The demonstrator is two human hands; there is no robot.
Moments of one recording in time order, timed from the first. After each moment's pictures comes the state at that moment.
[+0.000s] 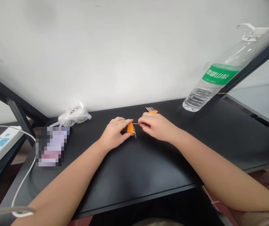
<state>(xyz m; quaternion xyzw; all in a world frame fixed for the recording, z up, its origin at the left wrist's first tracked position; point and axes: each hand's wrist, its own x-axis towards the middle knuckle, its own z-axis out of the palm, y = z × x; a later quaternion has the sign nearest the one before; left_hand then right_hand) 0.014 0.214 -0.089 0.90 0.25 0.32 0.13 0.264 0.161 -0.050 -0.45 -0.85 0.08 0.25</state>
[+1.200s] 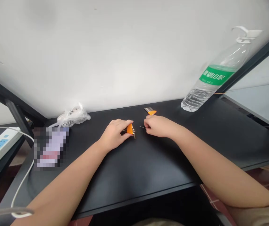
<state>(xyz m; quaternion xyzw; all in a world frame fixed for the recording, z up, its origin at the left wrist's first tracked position) 0.016 0.210 -0.089 0.91 0.28 0.26 0.14 0.287 0.177 -0.061 -0.58 -0.81 0.12 0.01</state>
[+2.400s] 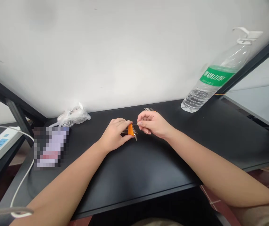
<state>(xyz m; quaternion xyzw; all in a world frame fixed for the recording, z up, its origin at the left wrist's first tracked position) 0.017 0.207 -0.081 0.92 0.25 0.29 0.12 0.254 0.169 -0.060 -0.40 -0.56 0.56 0.46</state>
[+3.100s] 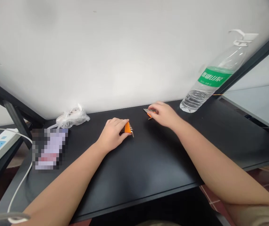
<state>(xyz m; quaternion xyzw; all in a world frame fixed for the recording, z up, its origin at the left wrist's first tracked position) 0.015 0.211 -0.084 0.91 0.30 0.27 0.08 0.323 0.202 -0.071 -0.62 -0.73 0.07 0.27</state>
